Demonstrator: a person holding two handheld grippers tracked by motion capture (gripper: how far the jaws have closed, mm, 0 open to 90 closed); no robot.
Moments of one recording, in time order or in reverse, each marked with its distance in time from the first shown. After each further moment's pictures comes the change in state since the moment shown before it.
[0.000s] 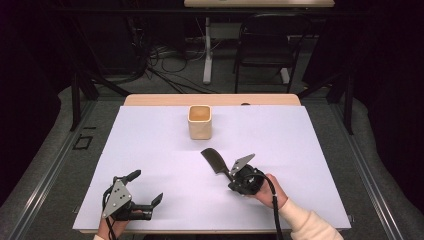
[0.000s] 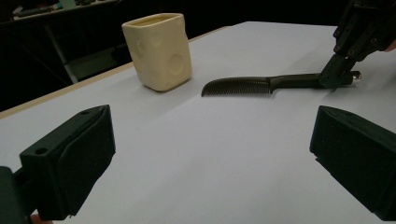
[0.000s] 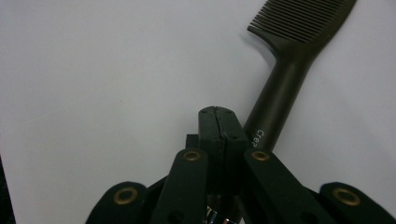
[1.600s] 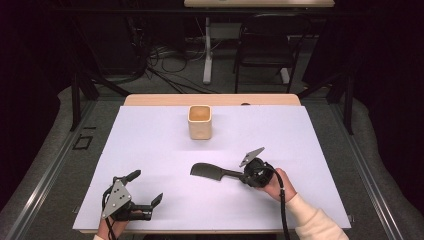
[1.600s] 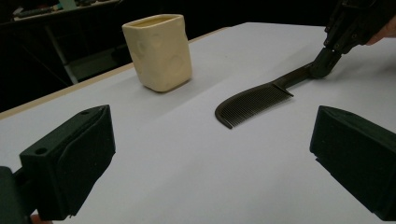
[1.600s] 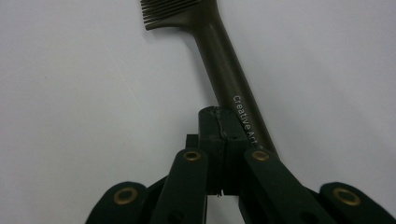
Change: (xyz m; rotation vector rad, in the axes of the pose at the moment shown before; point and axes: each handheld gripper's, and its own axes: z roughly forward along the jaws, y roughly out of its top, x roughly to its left) left arm 0.000 0.000 0.000 0.001 -0.001 -0.001; right arm -0.030 -0.013 -0.008 0.039 -0.081 0.056
